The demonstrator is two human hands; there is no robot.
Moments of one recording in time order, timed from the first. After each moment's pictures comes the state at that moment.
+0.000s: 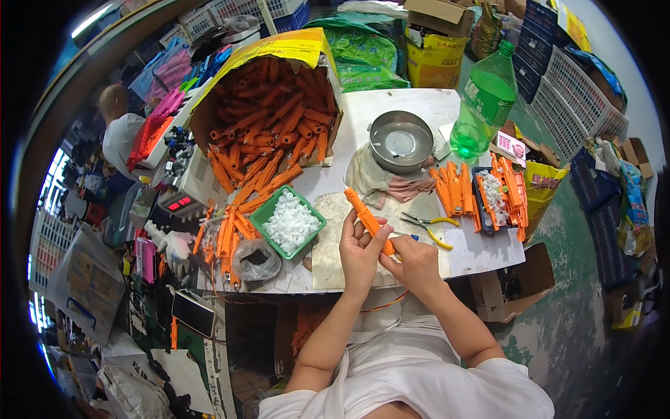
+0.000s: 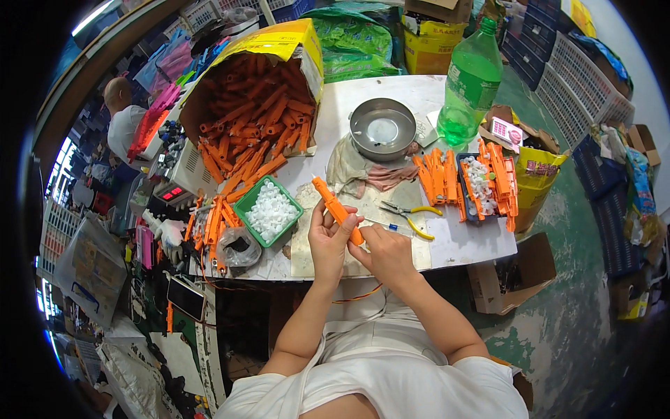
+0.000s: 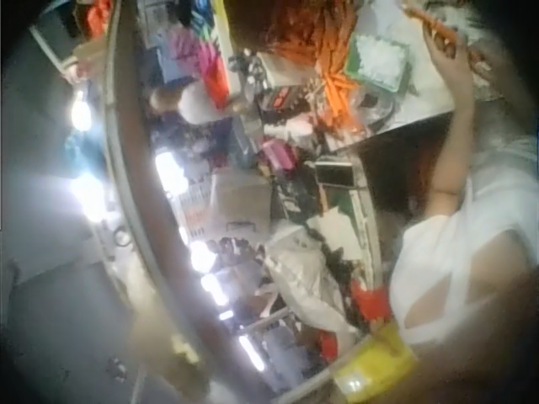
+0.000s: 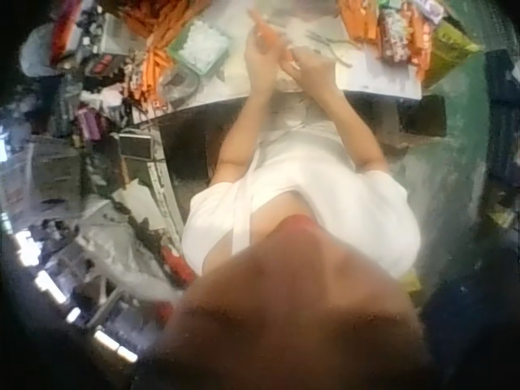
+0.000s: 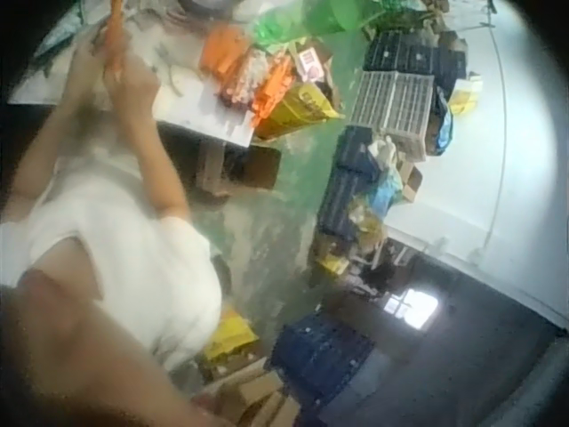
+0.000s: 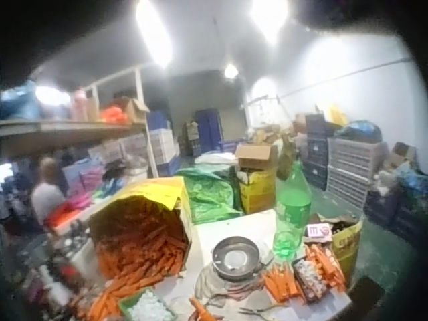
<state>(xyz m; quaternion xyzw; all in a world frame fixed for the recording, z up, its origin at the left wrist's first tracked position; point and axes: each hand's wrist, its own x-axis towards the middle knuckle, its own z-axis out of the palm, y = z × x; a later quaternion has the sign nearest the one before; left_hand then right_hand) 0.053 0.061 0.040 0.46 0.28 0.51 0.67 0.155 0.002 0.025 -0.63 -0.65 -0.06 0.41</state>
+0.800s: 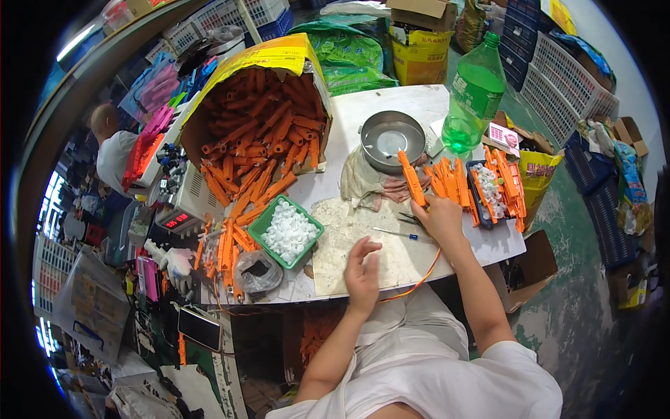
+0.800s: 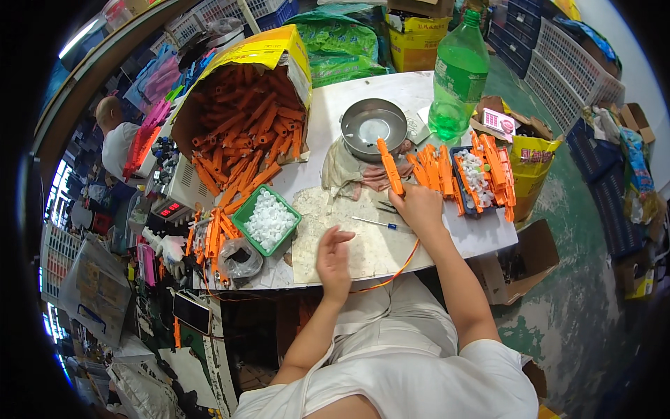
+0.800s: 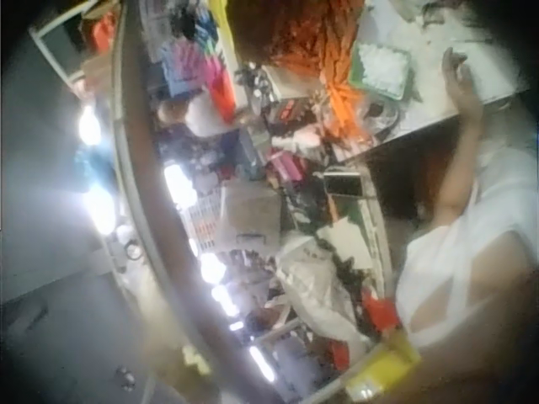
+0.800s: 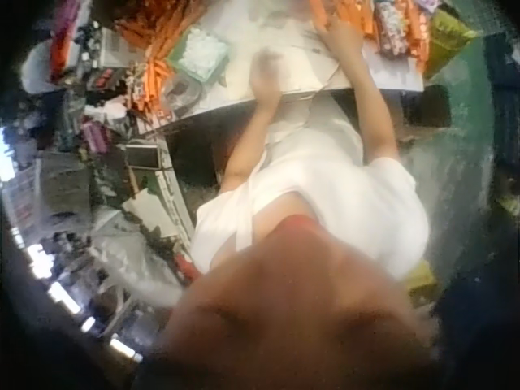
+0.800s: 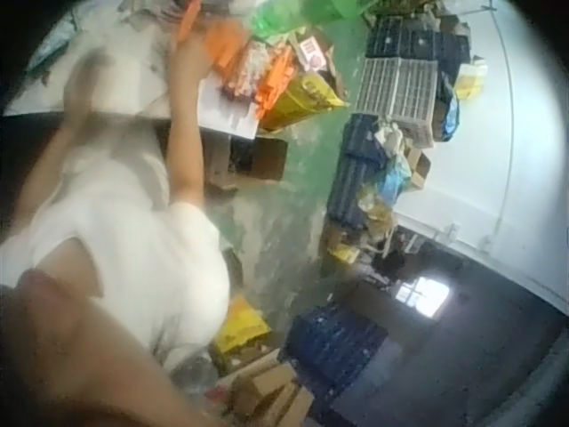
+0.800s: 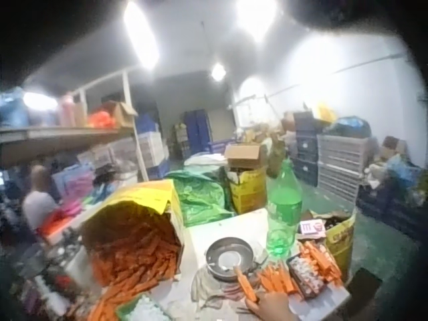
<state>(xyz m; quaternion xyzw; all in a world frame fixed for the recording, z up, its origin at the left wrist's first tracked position) 0.027 0.042 -0.007 0.60 0.27 0.56 0.50 0.239 0.047 0.005 -0.81 -0.51 -0.04 0.29</state>
